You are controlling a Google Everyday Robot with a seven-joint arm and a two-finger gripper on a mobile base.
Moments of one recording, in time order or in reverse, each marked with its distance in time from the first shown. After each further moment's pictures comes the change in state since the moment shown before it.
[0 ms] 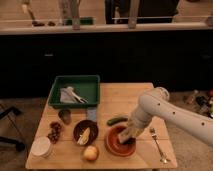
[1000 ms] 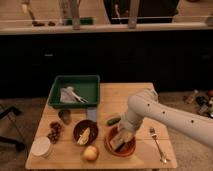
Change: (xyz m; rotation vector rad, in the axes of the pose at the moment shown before) arm -0.048 0.013 0.008 -0.073 -0.045 -0.158
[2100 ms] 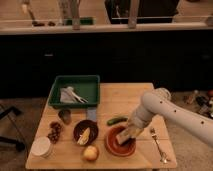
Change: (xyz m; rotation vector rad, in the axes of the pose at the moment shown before) arm 0.046 -0.006 0.000 0.064 -0.073 0.118
